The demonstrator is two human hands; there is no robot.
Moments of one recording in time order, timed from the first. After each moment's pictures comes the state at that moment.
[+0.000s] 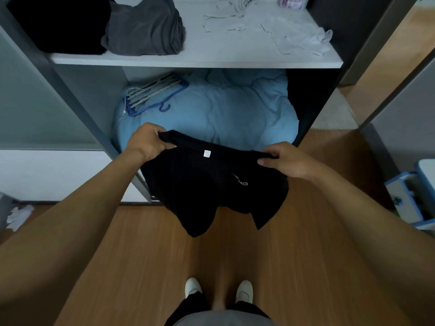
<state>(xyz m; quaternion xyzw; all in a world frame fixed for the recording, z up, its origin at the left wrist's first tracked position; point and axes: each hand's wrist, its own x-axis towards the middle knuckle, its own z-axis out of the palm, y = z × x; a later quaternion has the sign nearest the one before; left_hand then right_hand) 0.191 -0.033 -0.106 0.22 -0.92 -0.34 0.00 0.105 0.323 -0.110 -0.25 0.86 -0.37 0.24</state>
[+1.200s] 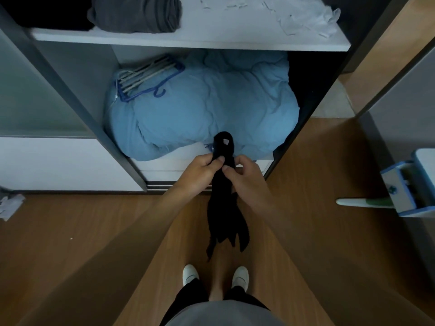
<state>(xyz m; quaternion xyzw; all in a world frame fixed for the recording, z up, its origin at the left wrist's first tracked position) 0.231 0.095 -0.157 0.14 -0.75 -0.64 -0.06 0.211 0.239 -0.144 -0.06 0.79 -0.58 0.20</state>
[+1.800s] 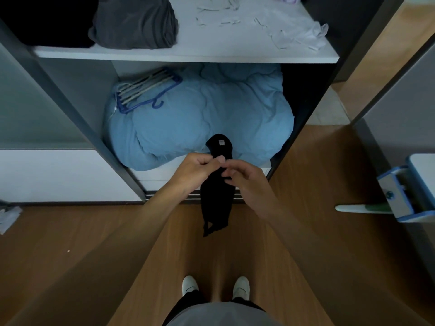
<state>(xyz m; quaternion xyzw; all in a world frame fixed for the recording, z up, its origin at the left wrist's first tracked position) 0.219 0.085 -0.138 0.09 -0.75 -0.65 -0.04 0.204 0.254 -0.131 -0.10 0.74 -0.64 0.21</state>
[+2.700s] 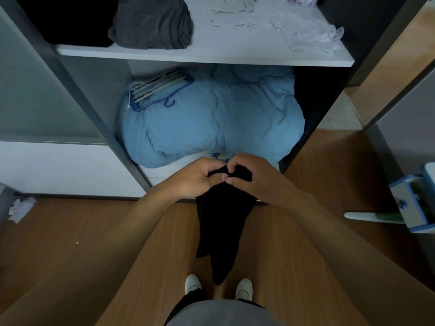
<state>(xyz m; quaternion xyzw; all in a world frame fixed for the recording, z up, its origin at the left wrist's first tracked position) 0.243 0.069 -0.117 -0.05 -0.83 -0.54 -0.11 0.184 0.261 -0.105 -0.42 0.82 -0.37 0.11</state>
